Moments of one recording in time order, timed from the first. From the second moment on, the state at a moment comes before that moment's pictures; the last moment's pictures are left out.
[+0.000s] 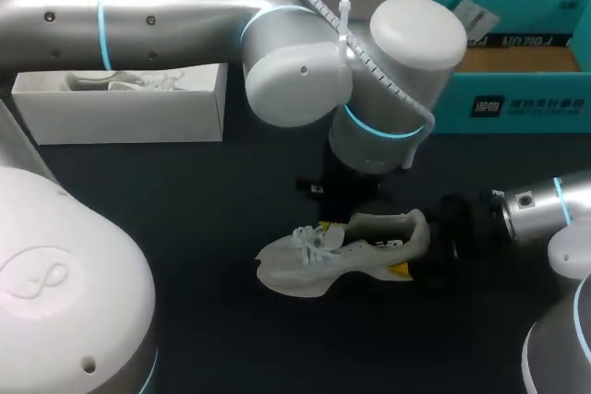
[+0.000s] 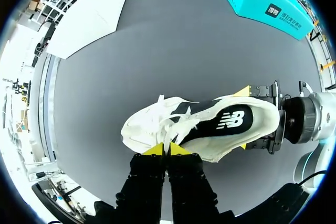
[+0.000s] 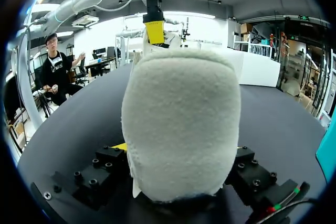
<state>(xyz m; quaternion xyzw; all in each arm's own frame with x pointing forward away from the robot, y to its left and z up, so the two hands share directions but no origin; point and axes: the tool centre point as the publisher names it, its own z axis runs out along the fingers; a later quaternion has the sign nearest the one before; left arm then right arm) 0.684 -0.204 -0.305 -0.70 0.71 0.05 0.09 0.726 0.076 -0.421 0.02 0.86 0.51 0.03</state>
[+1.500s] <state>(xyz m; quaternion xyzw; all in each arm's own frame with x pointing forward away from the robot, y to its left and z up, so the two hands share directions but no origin) 0.662 -0.130 -0.375 -0.75 0.65 0.09 0.05 0.726 0.076 -0.421 0.02 0.86 0.51 0.03</state>
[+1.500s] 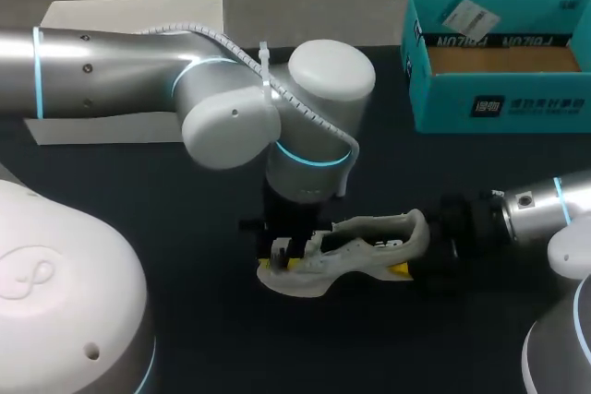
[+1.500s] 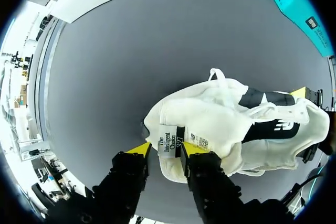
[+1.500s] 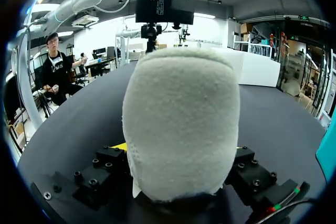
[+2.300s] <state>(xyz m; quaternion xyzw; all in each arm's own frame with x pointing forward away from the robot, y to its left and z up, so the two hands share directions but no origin) 0.669 -0.166 -0.309 -0.70 0.71 0.00 0.06 0.726 0.076 -0.421 0.02 0.86 0.51 0.03</state>
